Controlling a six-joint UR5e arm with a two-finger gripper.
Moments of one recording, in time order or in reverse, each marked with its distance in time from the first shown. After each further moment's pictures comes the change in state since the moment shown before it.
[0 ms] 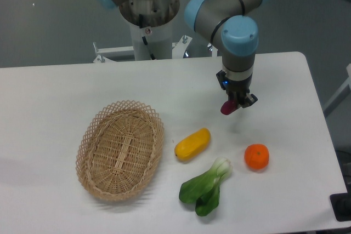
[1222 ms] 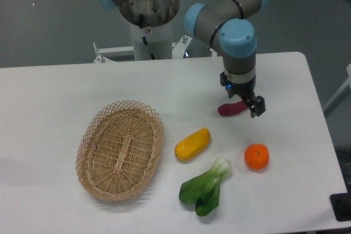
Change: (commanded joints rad) arm -0.008 0.028 0.153 0.006 -0.041 -0.136
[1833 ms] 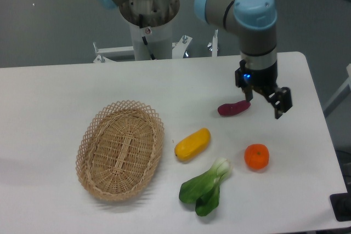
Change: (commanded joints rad) arm 0.069 0.034 0.238 -0.282 -0.065 0.093
